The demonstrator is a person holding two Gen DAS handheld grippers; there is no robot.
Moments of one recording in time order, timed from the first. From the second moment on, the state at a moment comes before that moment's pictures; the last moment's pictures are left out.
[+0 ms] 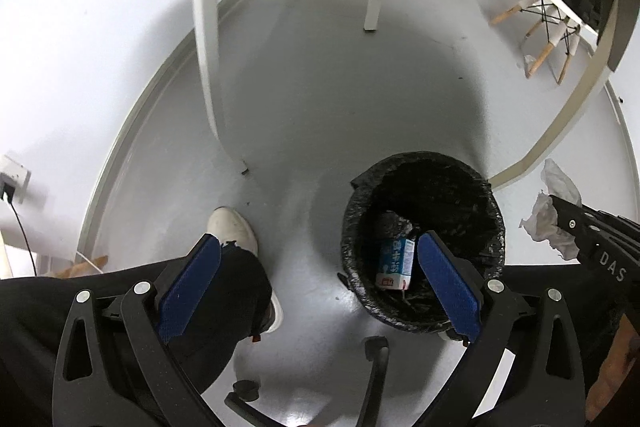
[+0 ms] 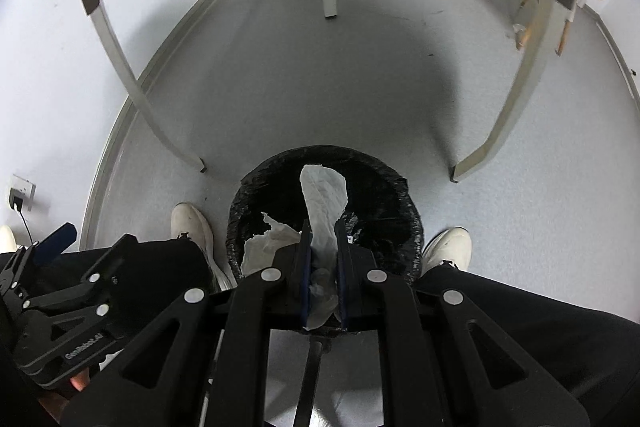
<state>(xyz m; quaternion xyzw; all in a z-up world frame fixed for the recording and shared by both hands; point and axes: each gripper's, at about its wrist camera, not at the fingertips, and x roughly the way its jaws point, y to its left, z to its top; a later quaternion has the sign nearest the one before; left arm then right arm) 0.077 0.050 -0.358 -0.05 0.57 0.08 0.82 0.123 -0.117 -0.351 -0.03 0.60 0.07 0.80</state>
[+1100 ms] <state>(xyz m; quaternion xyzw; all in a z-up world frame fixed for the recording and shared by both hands) 0.071 0.071 -0.360 -0.06 0.57 0.09 0.82 0.127 -0.110 -0.355 -0.03 0.58 0.06 0.81</state>
